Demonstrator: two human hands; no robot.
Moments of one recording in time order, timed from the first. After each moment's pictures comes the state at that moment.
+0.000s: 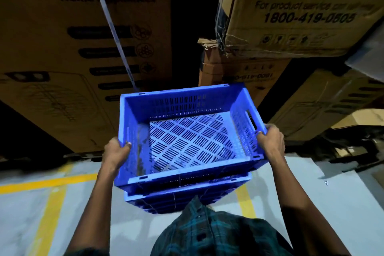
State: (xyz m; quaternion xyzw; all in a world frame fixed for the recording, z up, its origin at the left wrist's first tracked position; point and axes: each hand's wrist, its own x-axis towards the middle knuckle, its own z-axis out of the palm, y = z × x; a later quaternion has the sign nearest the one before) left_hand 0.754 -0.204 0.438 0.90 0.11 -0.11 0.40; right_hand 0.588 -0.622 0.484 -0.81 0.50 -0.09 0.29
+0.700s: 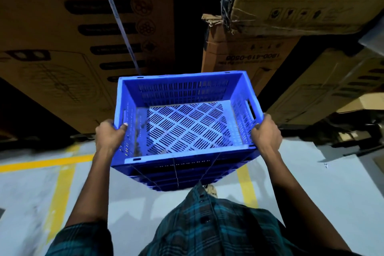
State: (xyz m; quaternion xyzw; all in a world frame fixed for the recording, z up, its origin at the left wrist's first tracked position) left_hand 0.743 -0.180 0.444 0.94 0.10 -0.04 0.33; right_hand 0.572 -0.589 0.462 -0.87 0.46 -0.07 0.17
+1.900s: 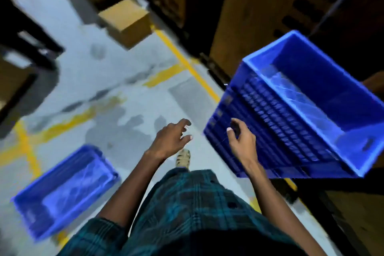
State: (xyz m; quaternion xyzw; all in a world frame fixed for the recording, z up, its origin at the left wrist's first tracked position) left_hand 0.282 -0.161 0.430 0.91 0.19 -0.06 0.37; right_hand 0.403 -0.375 0.448 -0.90 -0.16 0.14 0.37
